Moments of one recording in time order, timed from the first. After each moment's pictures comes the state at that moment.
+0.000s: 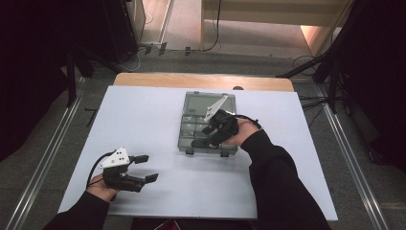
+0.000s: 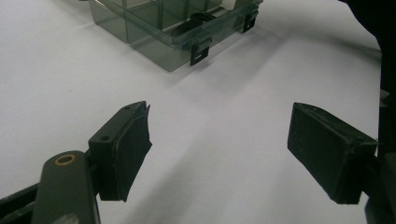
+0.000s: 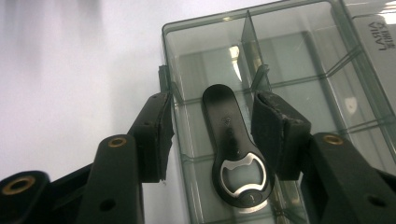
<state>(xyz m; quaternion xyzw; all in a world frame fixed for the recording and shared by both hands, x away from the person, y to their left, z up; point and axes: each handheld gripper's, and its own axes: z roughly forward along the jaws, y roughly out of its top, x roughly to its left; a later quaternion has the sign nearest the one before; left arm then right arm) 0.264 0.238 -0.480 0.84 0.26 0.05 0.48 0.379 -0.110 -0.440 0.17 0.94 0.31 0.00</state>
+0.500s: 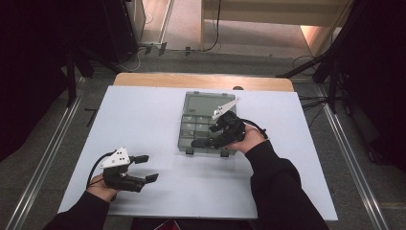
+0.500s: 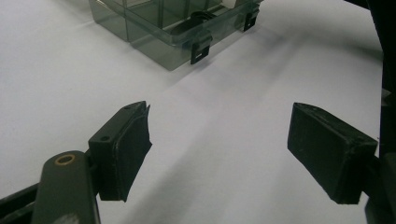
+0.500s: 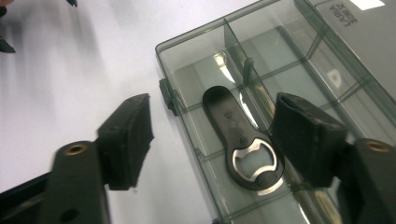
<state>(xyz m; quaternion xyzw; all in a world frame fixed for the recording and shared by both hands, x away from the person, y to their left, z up) 0.264 0.237 -0.480 0.84 0.26 0.05 0.48 0.359 -0.127 -0.436 0.28 0.89 0.35 0.00</state>
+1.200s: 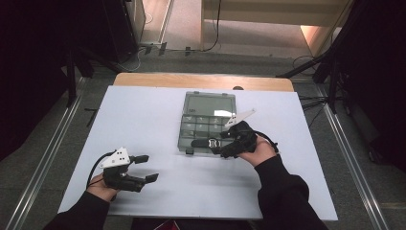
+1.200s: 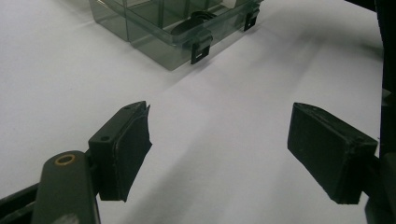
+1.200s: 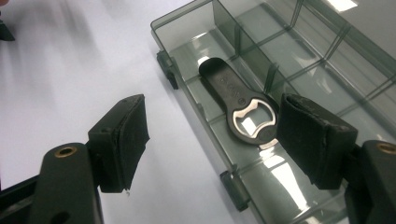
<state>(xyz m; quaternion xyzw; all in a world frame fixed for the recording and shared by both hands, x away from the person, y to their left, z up) 0.264 0.237 -0.480 0.84 0.26 0.05 0.48 0.326 -0.154 -0.447 0.32 0.87 0.37 0.02</state>
